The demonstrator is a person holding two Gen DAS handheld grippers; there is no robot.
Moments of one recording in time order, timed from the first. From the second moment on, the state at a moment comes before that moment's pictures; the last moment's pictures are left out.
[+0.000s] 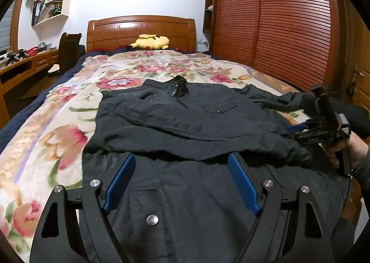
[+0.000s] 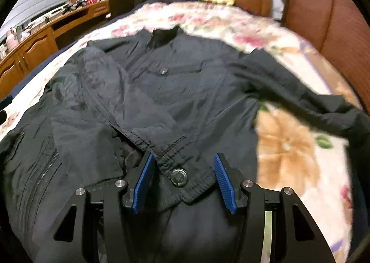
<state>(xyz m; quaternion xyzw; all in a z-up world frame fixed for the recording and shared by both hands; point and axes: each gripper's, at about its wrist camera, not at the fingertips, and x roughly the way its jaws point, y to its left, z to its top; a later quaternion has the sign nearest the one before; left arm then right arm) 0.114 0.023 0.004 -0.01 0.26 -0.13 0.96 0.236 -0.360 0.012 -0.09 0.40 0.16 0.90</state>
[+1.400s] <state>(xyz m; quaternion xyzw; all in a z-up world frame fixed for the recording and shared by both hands) 0.116 0.056 0.005 -0.03 0.25 -0.09 0.96 0.246 -0.286 -0.011 -0.15 0.40 0.20 0.88</state>
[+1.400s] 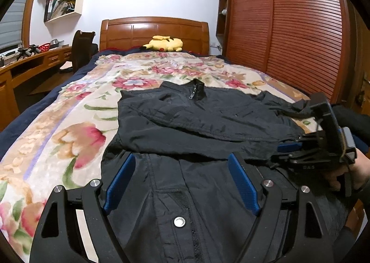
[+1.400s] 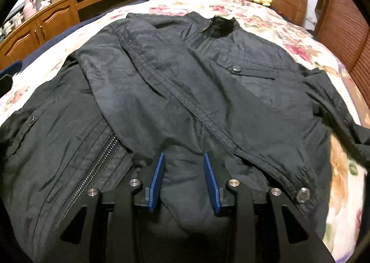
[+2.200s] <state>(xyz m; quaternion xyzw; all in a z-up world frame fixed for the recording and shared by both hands) 0.129 -0.009 0.003 -0.01 0.26 -0.15 0.95 0.203 -0.344 0.021 -0.12 0.37 0.18 0.90</state>
